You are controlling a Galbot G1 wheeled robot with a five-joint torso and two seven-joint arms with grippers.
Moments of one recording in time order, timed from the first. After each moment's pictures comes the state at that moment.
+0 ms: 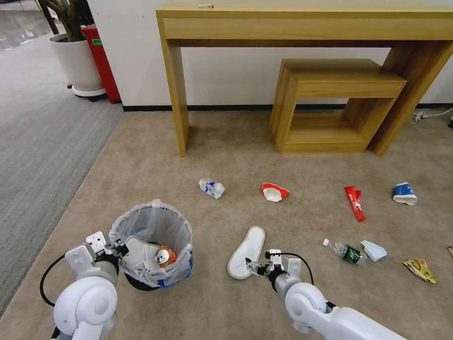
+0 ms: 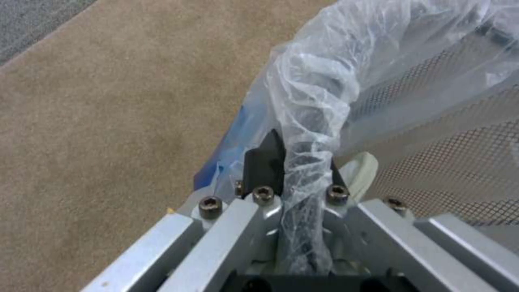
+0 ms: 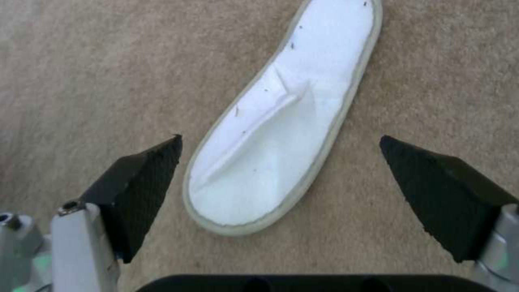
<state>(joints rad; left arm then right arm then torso) 1.46 -1.27 -0.63 -2.21 -0.86 0.63 -0.73 -0.95 0.91 -0.39 1.67 1.16 -0.13 0.54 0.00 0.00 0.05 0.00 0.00</state>
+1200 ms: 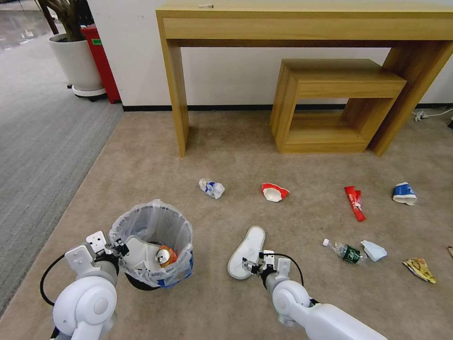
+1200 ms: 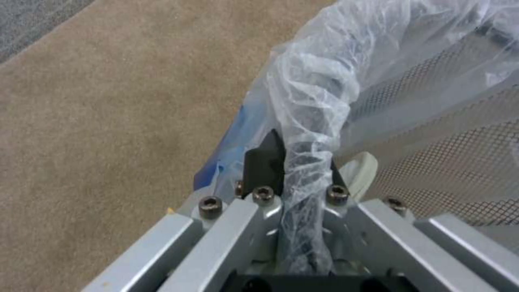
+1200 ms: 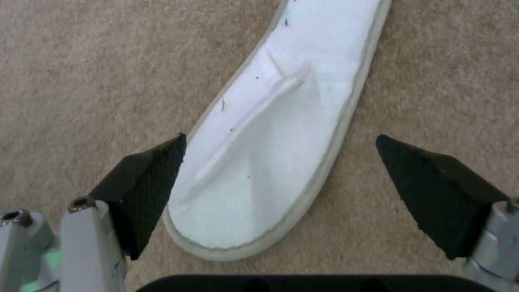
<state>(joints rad) 1.46 -1.27 -0.63 -2.21 -0.87 0.63 -0.73 -0.92 1.02 -0.39 1.51 1.15 -0.10 0.53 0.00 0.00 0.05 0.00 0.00</state>
